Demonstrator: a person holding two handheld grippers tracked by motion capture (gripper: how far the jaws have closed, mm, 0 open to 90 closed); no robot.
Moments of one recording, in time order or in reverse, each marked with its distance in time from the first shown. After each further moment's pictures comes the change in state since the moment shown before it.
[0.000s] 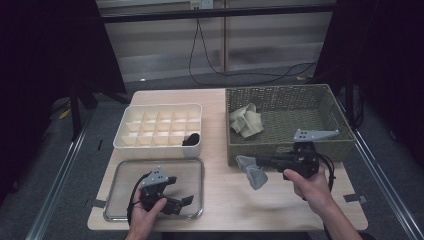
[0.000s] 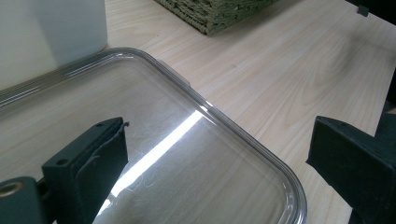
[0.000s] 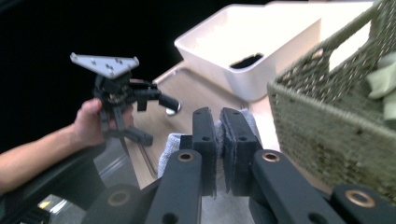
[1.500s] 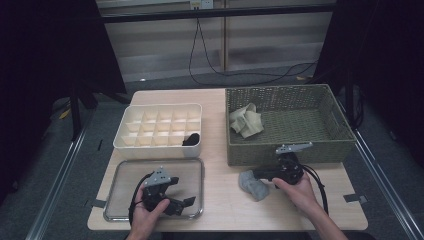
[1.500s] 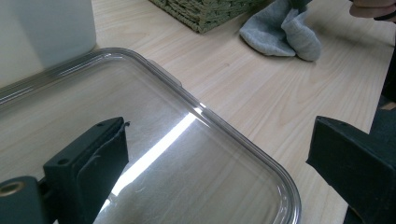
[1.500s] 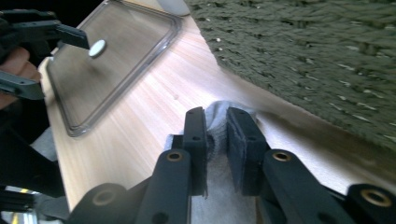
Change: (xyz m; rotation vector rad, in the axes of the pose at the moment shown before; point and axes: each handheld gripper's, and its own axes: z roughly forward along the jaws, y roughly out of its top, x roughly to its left) left arm -0.003 0.002 0.004 0.016 -0.016 0.012; right arm -0.061 -0.064 0.047 0.199 -0.139 0.129
